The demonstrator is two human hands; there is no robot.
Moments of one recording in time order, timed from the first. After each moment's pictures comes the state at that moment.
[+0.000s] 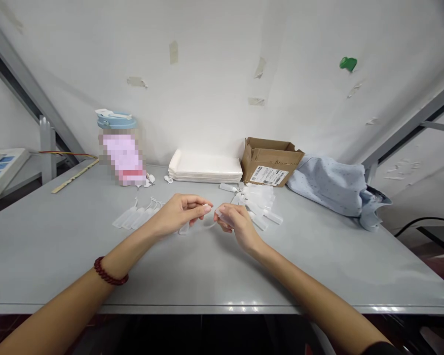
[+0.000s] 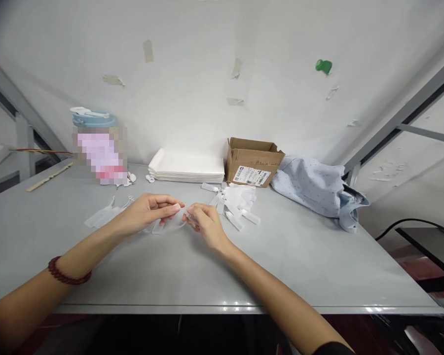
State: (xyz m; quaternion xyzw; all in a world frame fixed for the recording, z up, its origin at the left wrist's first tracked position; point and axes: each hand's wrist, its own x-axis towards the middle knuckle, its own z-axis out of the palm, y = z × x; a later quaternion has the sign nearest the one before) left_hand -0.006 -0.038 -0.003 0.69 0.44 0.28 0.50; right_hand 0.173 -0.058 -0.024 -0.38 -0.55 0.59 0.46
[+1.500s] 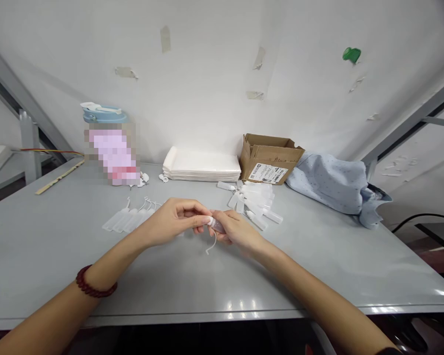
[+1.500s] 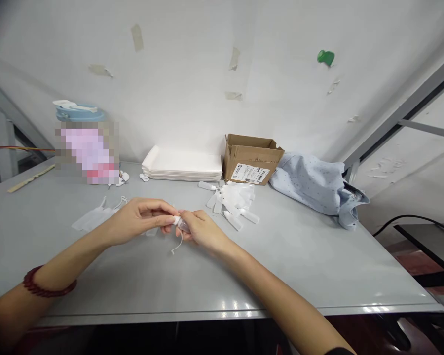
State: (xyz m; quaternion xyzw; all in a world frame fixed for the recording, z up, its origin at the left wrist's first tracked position) left_hand -0.007 -0.044 -0.002 0.72 0.40 0.25 0.50; right_hand 0.175 -0.058 -0.017 -0.43 -0.56 0.65 0.28
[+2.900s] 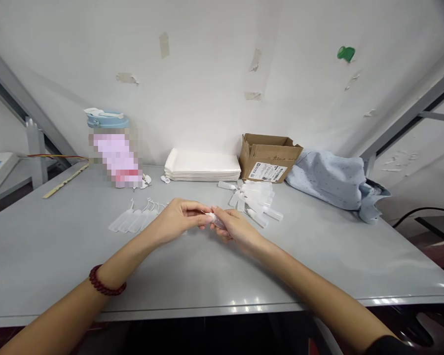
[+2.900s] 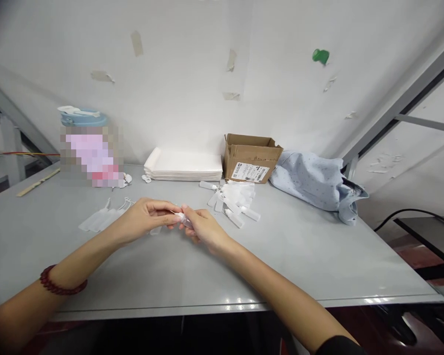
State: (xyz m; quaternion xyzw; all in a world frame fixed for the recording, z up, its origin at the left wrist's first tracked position) left_hand -0.004 -0.042 -0.009 0.70 0.42 0.28 0.51; right_hand 0.173 -0.058 -0.026 -0.44 -0.51 0.67 0.32
